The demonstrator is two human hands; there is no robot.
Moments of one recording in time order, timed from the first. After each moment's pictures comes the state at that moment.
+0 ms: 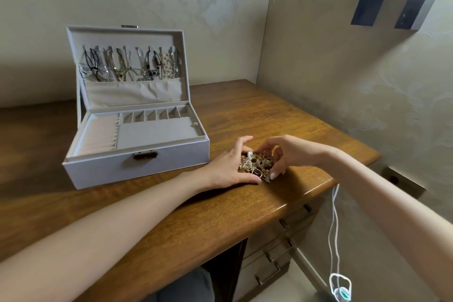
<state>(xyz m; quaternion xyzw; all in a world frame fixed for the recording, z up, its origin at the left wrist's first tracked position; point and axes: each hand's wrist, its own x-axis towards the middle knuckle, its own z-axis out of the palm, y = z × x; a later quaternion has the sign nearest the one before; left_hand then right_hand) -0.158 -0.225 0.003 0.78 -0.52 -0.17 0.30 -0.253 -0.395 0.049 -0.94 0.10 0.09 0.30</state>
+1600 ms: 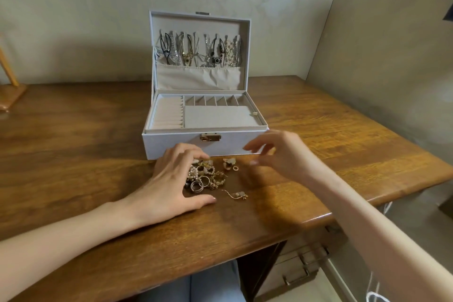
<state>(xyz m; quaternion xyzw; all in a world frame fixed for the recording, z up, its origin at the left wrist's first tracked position) -0.163 -0.016 0.000 0.87 -0.43 0.02 0.25 -0.226 -0.246 0.048 -0.96 0.03 -0.11 0.25</state>
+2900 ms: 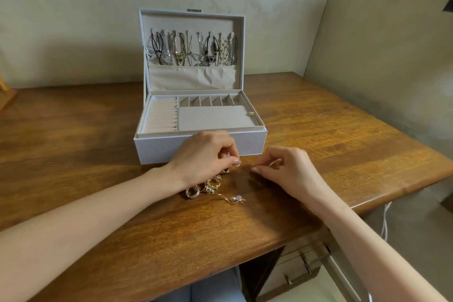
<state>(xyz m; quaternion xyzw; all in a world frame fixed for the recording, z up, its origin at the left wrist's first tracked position) -0.142 -0.087 0.030 0.83 -0.47 0.08 0.29 -0.237 -0.263 0.010 -0.92 0.04 -0.18 0.35</state>
